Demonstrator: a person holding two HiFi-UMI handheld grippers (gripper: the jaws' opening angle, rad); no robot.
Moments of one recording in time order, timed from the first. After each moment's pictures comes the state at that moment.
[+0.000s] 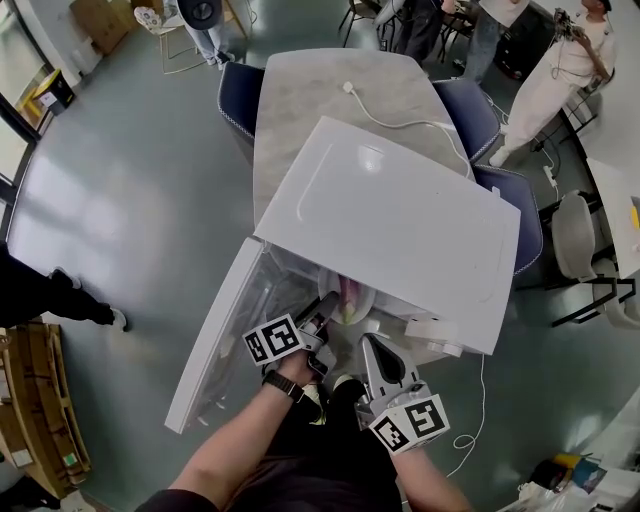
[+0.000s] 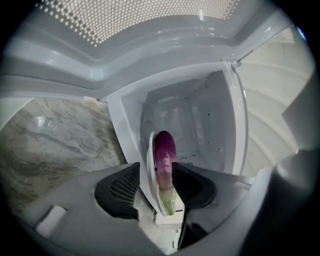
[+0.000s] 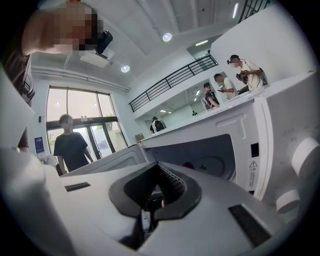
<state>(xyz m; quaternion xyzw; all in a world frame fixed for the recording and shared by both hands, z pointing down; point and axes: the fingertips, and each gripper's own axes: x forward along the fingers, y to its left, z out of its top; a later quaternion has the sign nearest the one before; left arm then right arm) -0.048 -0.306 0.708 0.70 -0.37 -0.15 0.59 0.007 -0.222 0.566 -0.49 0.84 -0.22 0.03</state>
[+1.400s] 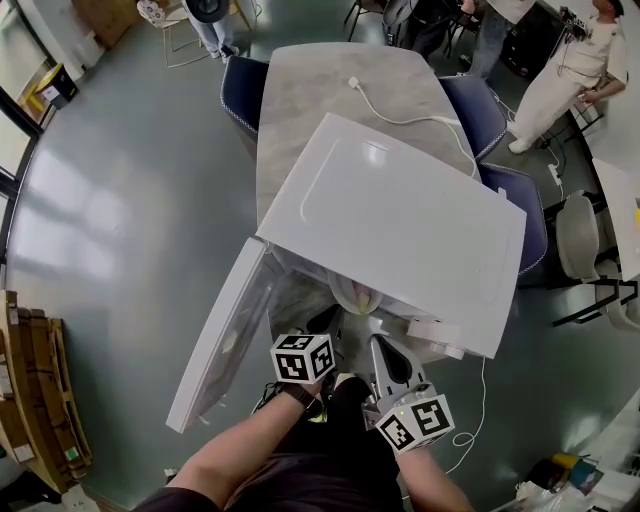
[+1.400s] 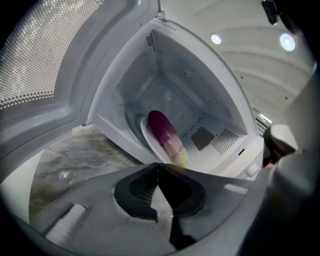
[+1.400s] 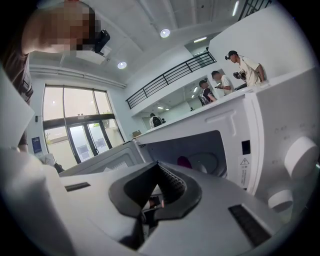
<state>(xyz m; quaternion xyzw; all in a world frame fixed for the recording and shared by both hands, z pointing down) -0.030 -0.280 0.722 0.79 -0.45 0.07 0.42 0.020 -0.223 0.578 -0.50 0.83 -0.24 0.01</state>
